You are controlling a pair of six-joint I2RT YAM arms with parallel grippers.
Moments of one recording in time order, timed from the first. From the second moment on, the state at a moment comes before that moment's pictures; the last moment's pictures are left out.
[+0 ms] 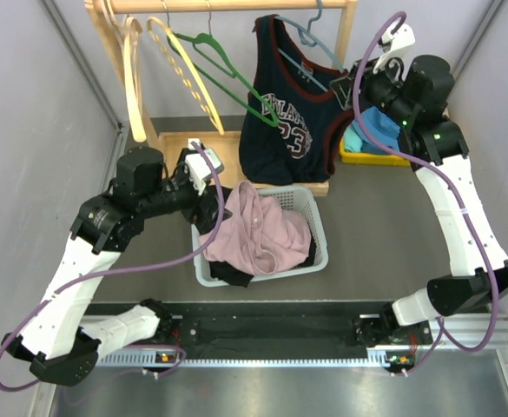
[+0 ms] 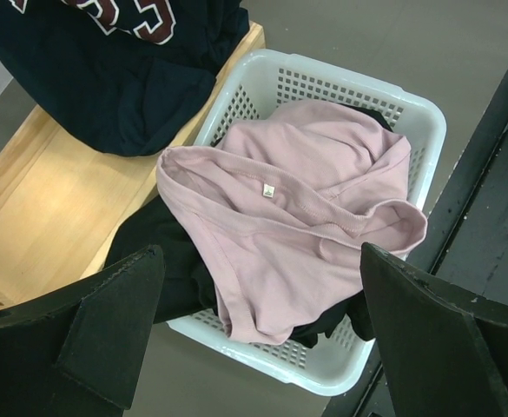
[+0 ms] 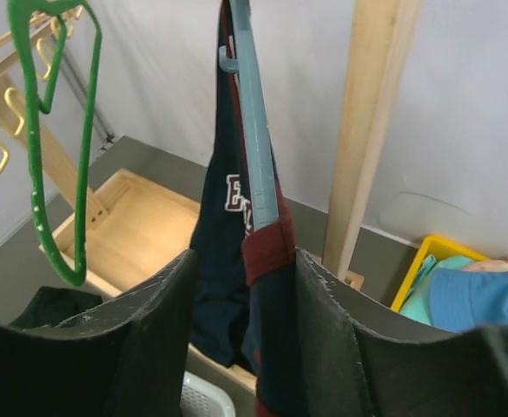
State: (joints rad) left arm -0.54 1.03 1.46 -0.92 0.38 0.30; right arm 0.27 1.45 1.81 -0.38 -0.25 0.05
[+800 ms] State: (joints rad) left arm -0.54 1.02 1.46 -0.91 0.37 0.32; right arm 0.29 1.47 1.74 -0.36 -0.33 0.14
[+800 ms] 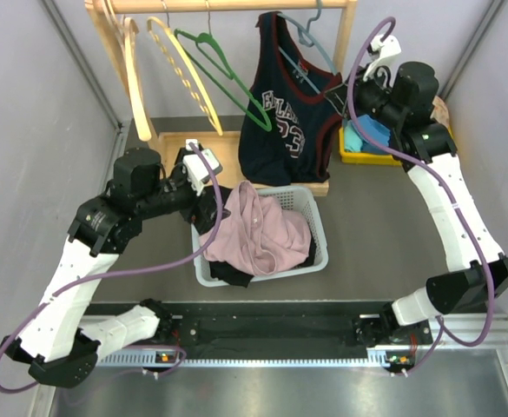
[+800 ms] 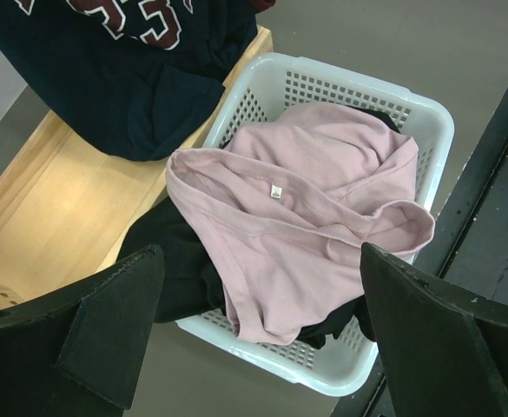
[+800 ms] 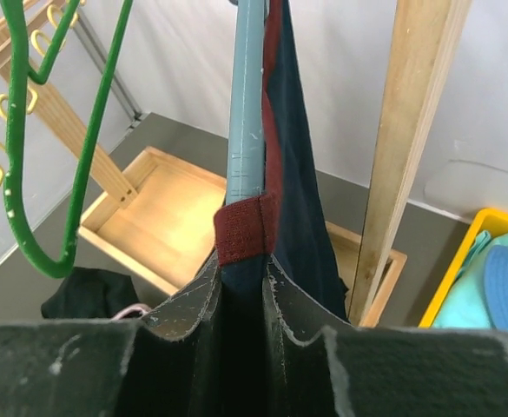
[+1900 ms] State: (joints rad) left arm -0.53 1.02 1.46 -0.91 0.38 0.33; right arm 0.36 1.28 1.43 0.11 -0.12 0.10
